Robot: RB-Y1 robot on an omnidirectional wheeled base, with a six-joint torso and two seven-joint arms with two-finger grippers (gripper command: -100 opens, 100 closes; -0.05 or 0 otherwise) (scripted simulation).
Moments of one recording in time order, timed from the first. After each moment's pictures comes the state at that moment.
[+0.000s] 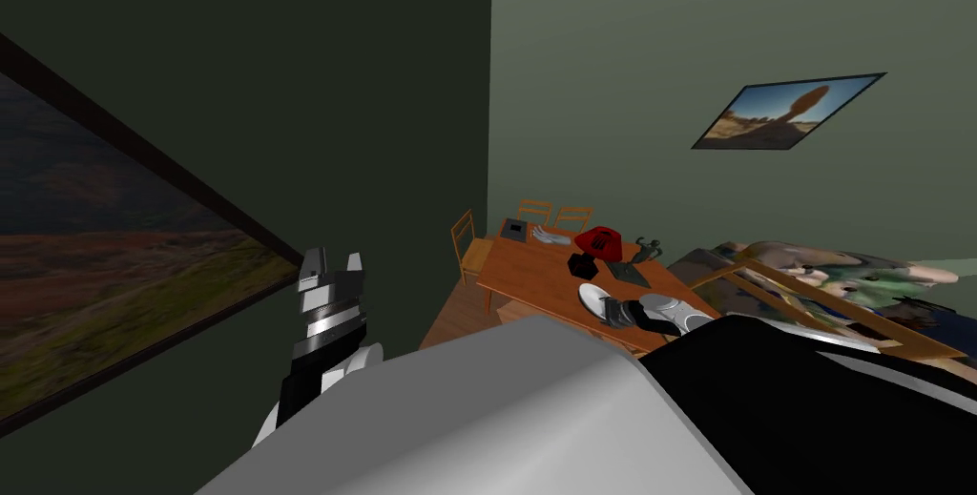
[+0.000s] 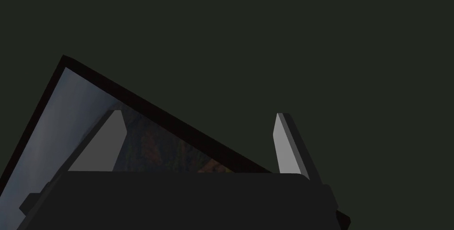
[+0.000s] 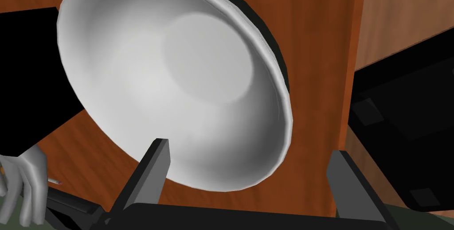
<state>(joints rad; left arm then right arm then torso) 0.53 -0.05 0.07 -2.22 0.03 -0.49 0.02 0.21 -1.22 0.64 -0.79 0.72 -0.49 0.57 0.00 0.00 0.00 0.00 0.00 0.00</state>
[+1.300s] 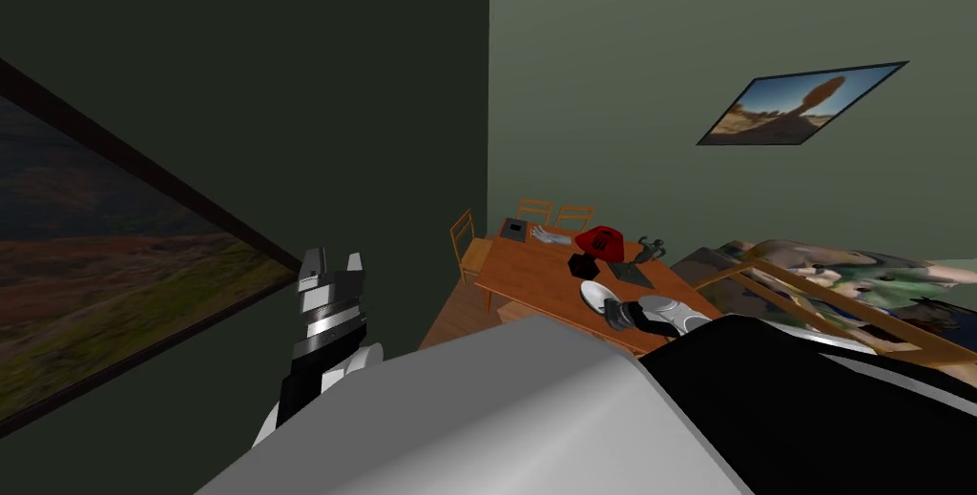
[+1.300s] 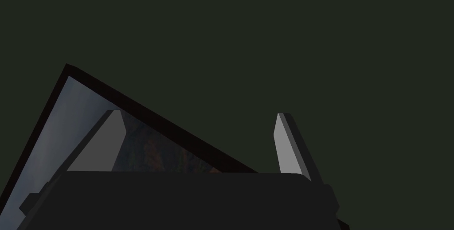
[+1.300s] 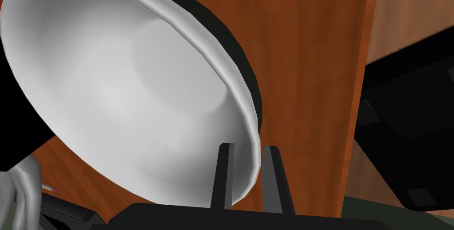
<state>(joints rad) 0.53 -0.05 0.07 -2.22 0.03 -0.49 0.02 0.21 -1.21 0.64 -0.79 0.72 -0.49 0.57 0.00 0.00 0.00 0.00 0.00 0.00</state>
